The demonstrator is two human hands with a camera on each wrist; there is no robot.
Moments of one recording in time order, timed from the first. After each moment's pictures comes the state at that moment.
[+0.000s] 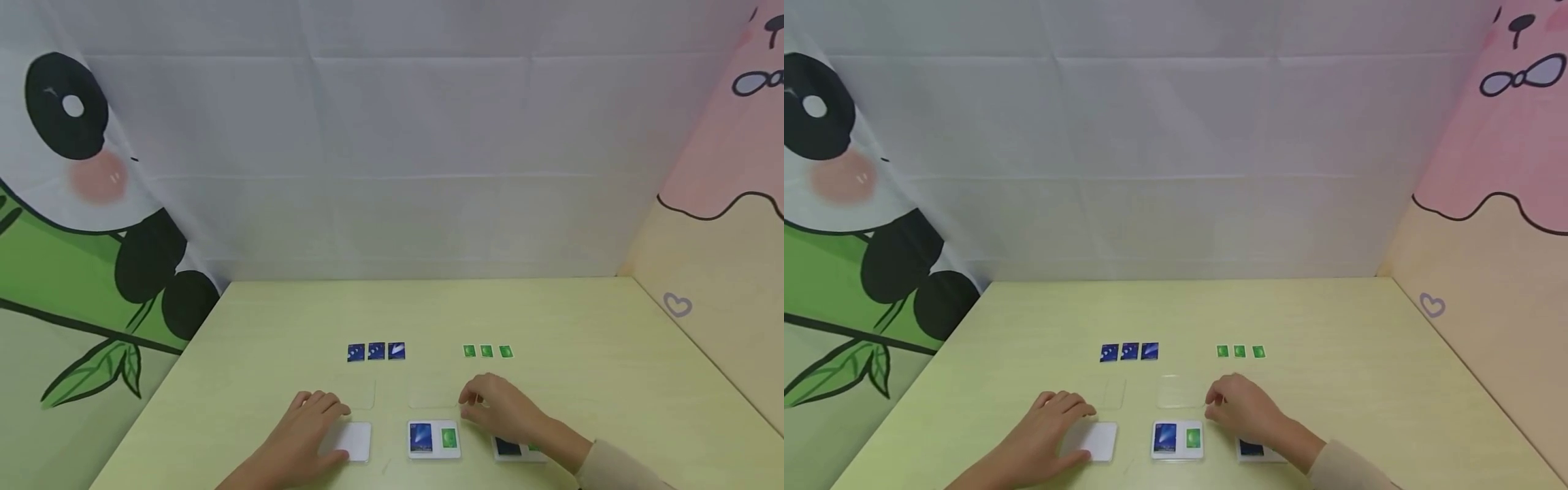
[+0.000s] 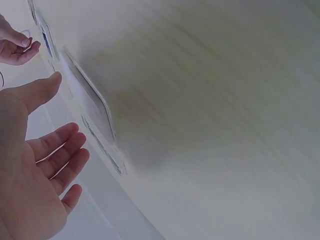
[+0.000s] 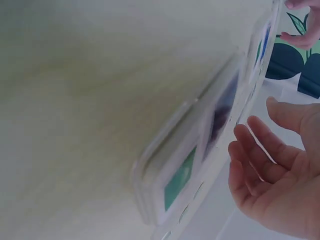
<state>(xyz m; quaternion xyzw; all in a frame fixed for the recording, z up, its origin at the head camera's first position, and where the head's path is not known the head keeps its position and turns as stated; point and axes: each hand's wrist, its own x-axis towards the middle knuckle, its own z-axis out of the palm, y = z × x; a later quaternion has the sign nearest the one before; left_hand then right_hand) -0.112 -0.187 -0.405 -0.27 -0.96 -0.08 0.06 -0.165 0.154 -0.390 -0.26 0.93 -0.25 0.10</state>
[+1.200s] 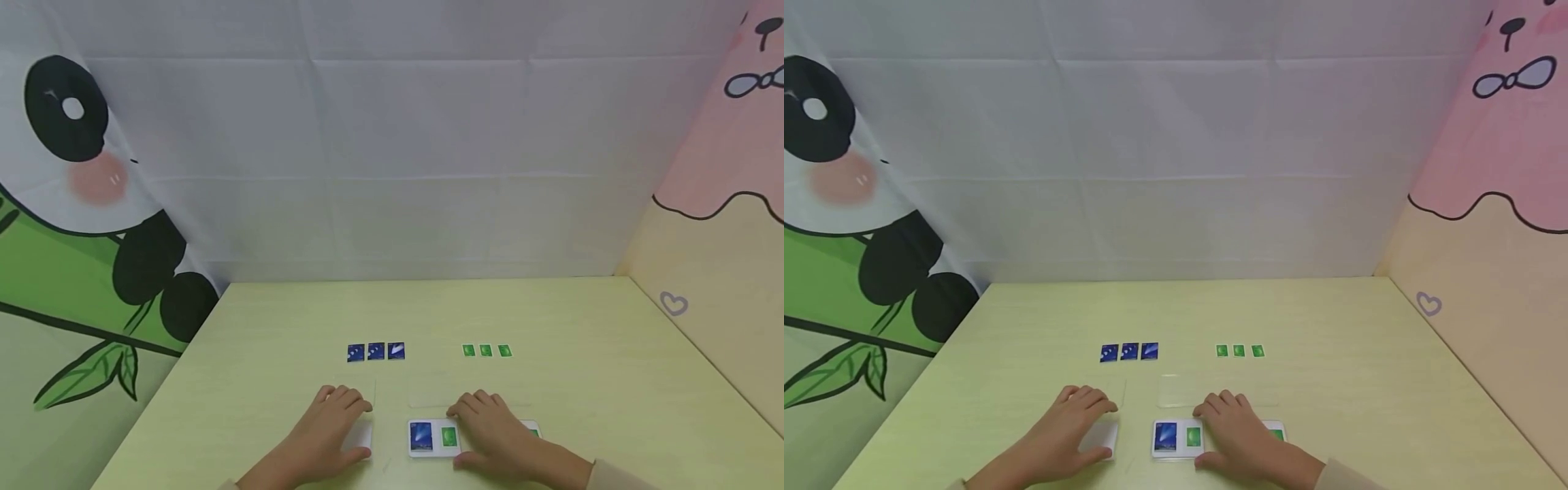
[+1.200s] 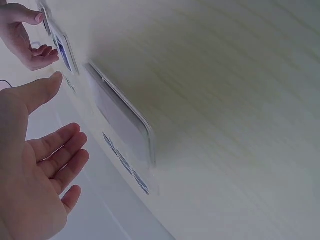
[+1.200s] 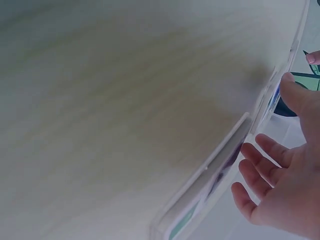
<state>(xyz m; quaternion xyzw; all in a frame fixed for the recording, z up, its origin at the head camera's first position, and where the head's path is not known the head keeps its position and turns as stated) -0.119 -0.157 -0.391 -0.28 -0.96 -0.09 0.00 -0.132 0.145 -0.401 -0.35 0.93 -0.08 0.04</state>
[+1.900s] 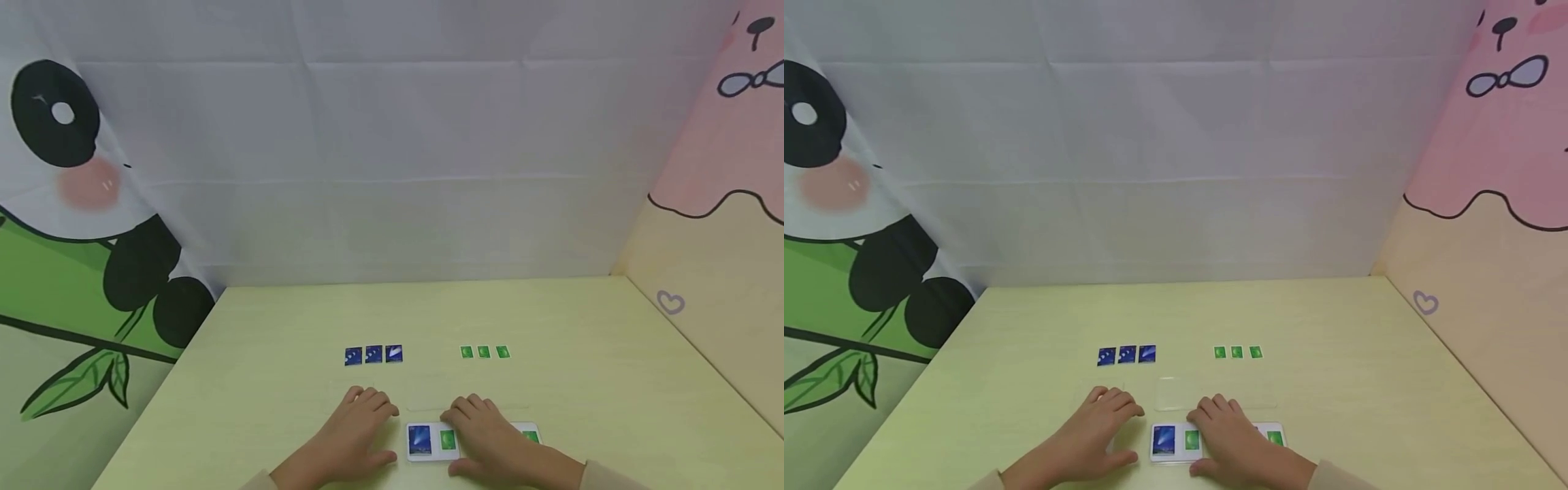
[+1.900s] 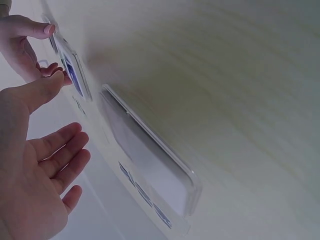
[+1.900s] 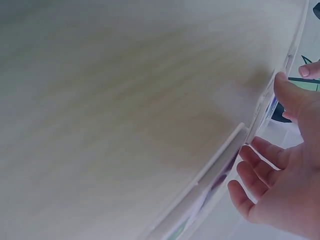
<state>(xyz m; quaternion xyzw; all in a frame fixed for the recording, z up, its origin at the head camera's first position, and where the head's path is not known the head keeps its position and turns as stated) -0.132 -0.125 -0.402 -0.33 -0.94 -0.08 0.01 -0.134 0.134 -0.407 -0.34 0.94 -0.07 0.08</state>
